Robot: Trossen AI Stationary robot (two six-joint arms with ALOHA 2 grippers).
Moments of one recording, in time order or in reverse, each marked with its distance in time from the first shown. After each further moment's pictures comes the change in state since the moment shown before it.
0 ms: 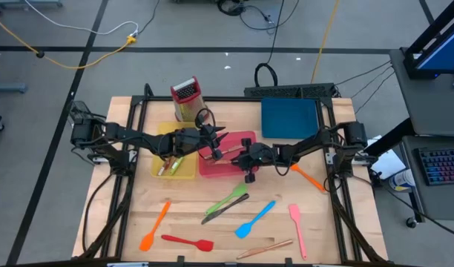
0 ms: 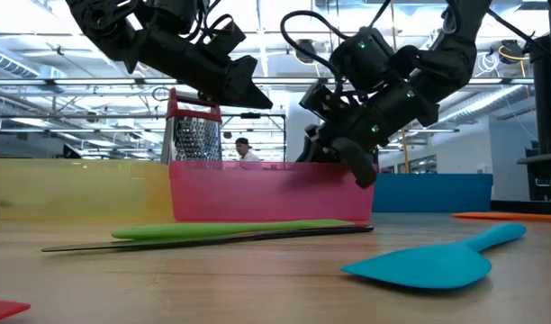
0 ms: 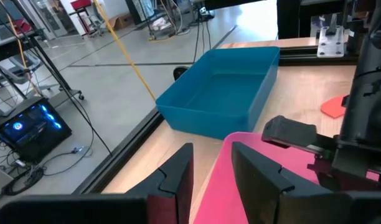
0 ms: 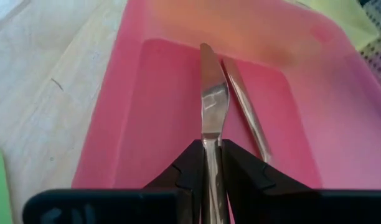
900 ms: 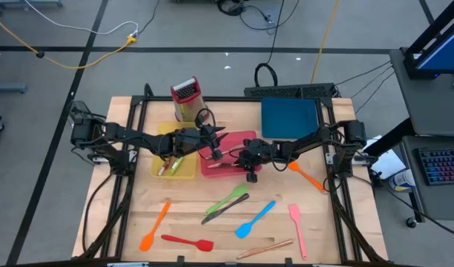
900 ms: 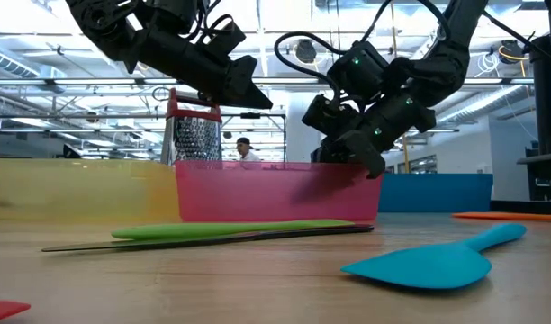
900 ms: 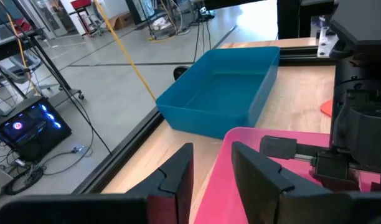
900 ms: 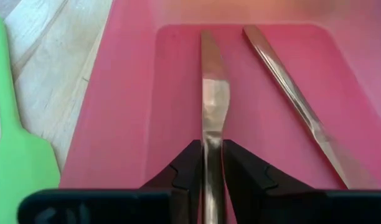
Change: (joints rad) left arm 0.000 0.000 0.000 -0.001 0.000 -0.002; right arm -0.046 0.001 -0.002 -0.085 -0.201 0.225
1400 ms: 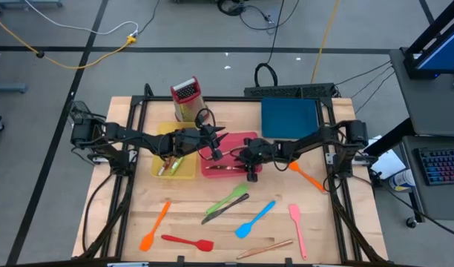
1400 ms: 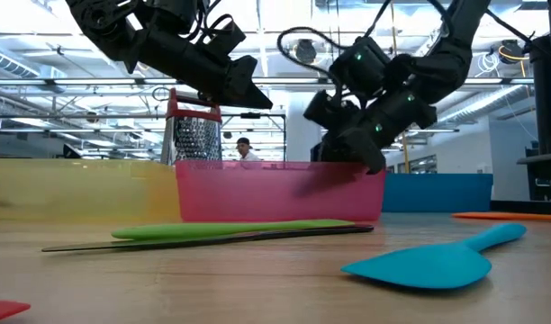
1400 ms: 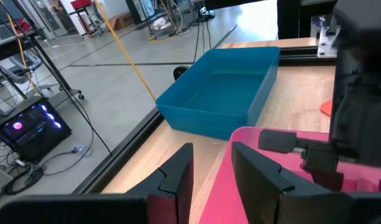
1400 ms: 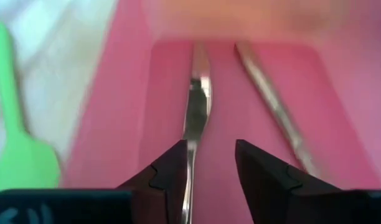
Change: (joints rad) left arm 0.000 0.000 0.000 0.000 0.000 0.000; right arm 0.001 -0.035 -0.004 0.012 0.005 -0.008
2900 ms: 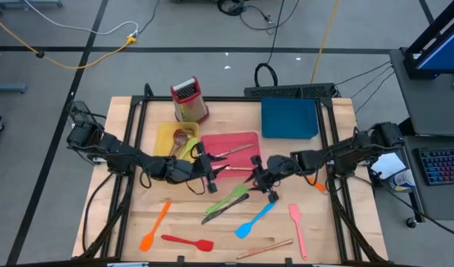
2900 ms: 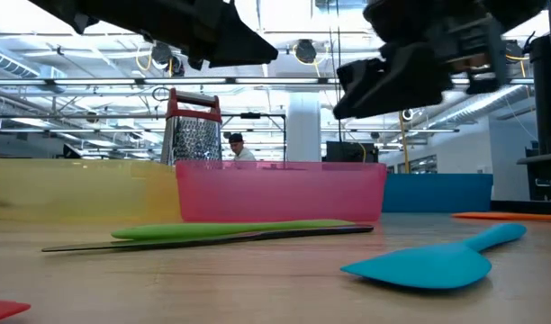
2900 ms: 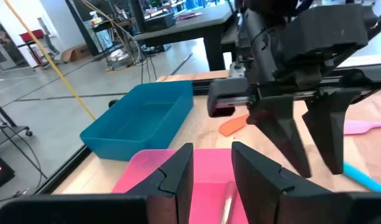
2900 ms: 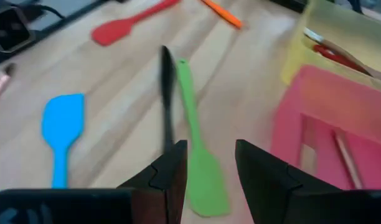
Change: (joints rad) left arm -0.356 -0.007 0.000 0.062 -0.147 -0.034; right arm 0.274 -0.348 -0.068 -0.209 -0.010 -0.142
